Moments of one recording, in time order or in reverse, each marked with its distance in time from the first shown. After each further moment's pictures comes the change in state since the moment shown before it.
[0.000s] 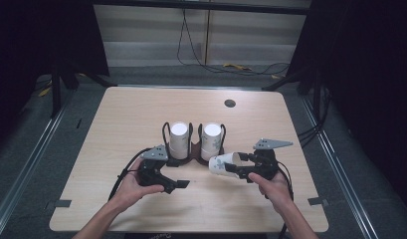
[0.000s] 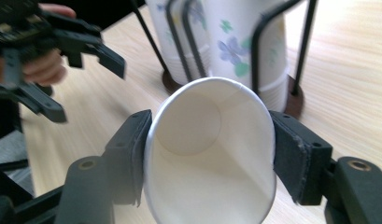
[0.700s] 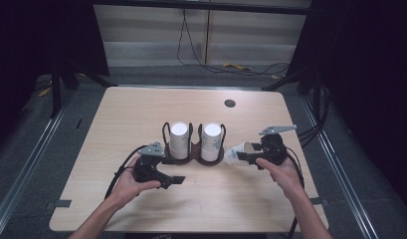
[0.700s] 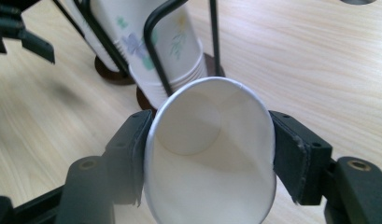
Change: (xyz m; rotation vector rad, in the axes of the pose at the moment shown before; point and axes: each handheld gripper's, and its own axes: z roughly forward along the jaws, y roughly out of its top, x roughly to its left) left arm 0.017 -0.005 -0.004 0.028 0.029 -0.036; right arm -0.038 0.026 -0.009 0.132 -0.161 0.022
